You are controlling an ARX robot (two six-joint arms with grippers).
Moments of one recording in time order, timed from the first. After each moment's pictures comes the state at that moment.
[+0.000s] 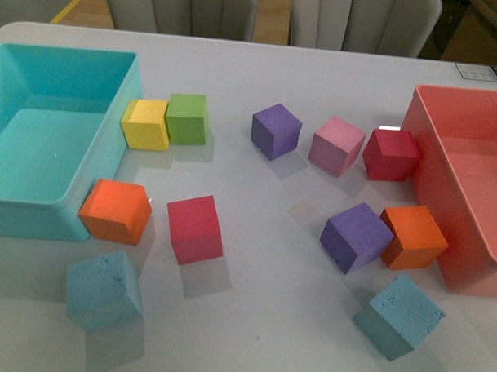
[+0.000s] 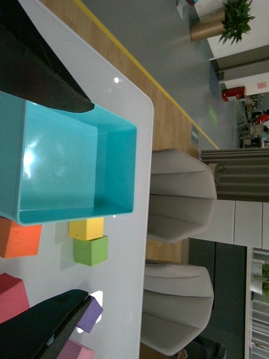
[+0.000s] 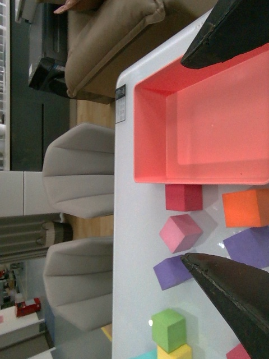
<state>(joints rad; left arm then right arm) 0.00 0.01 0.02 0.00 0.00 -0.01 0.00 0.00 0.02 0.00 0.00 -0.01</state>
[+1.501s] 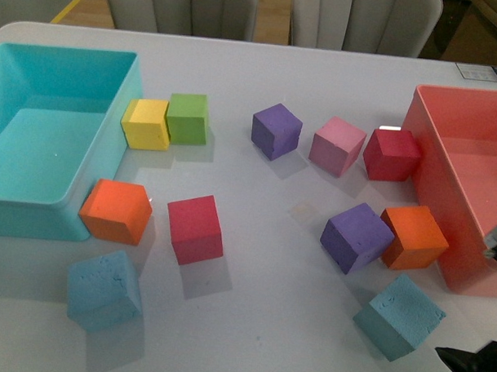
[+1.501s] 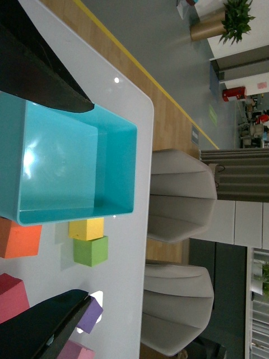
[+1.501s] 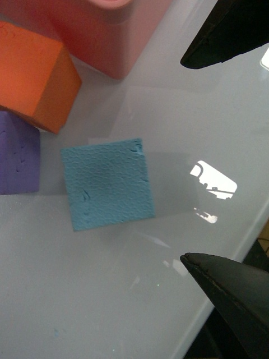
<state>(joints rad) 0.00 0.01 0.01 0.00 0.00 -0.01 0.16 1.55 0.31 0.25 -0.10 -0.37</state>
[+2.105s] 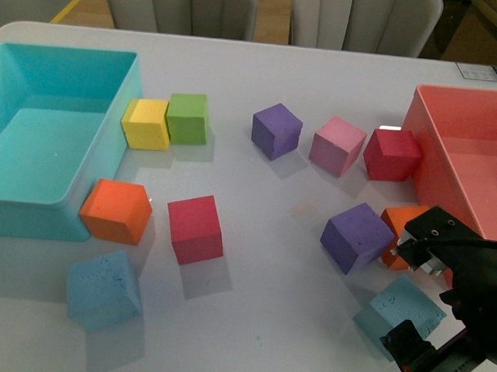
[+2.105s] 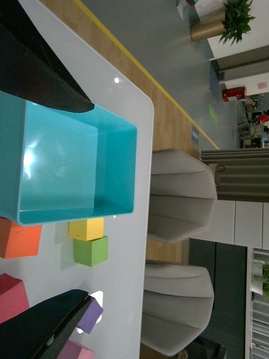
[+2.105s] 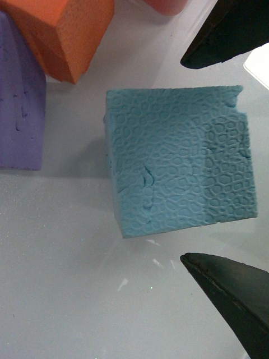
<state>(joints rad) 0.00 0.01 0.01 0.00 0.00 -0.01 0.25 1.97 0.51 0.37 -0.07 -0.33</state>
